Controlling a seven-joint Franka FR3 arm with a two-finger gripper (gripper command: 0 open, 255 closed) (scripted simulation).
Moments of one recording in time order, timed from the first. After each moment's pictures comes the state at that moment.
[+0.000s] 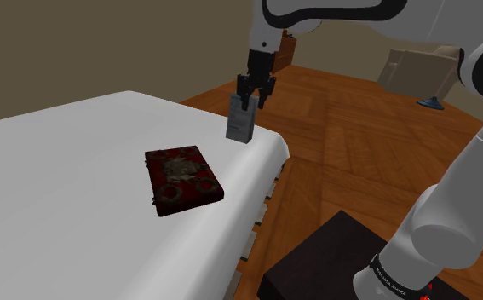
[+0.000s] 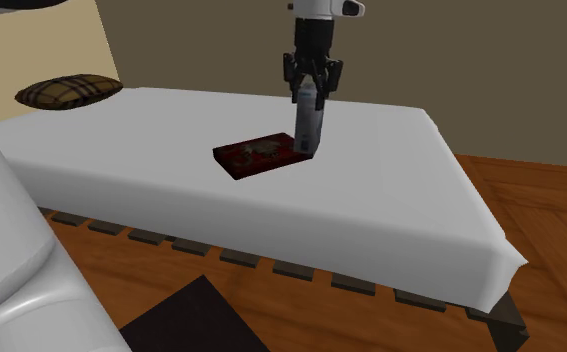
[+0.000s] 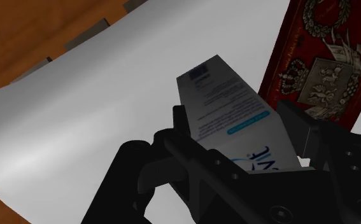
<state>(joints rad) 0.10 -0.03 0.15 -1.69 0.05 1.64 0.24</state>
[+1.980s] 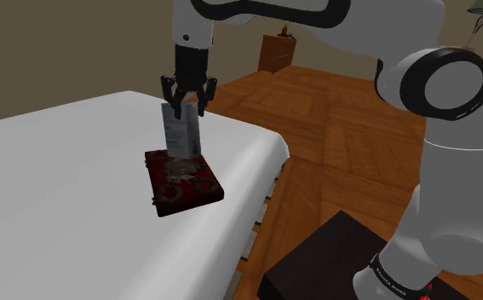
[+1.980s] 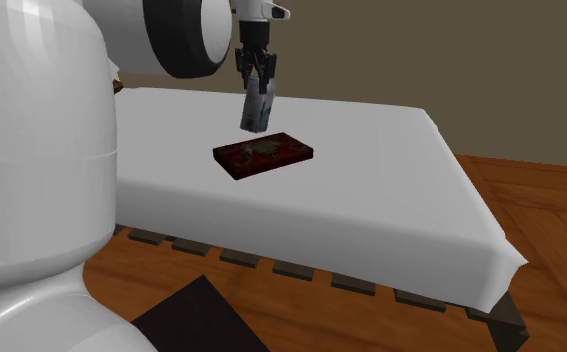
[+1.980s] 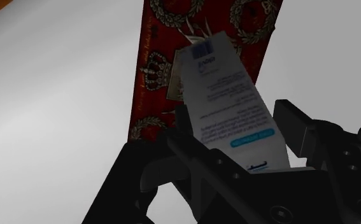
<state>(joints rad) 0.33 0.36 0.30 -1.20 -0.06 1.54 0.61</state>
